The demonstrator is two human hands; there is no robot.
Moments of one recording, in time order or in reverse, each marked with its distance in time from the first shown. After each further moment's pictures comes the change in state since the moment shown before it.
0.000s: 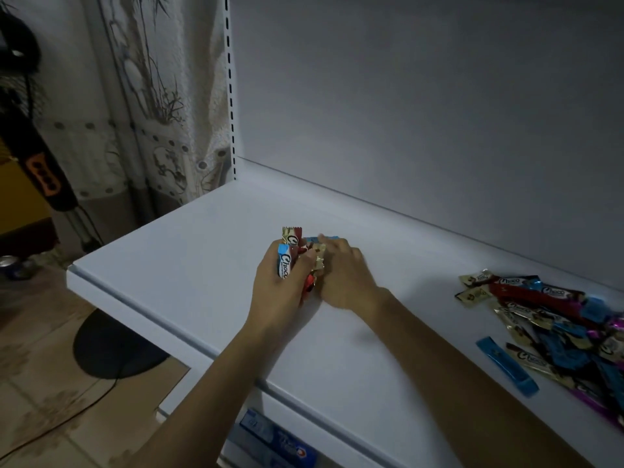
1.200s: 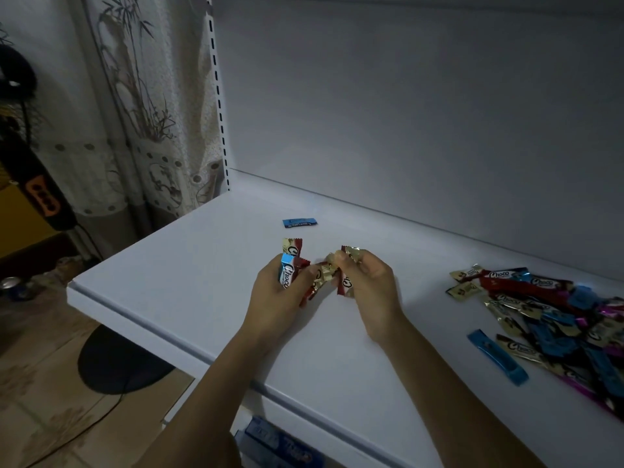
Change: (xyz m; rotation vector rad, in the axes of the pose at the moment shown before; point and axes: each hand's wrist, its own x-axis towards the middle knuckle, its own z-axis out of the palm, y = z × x) left_hand 0.000 -0.005 -0.002 0.291 -0.092 -0.013; right_hand -0.054 0.003 -0.010 1.560 0.449 0.358
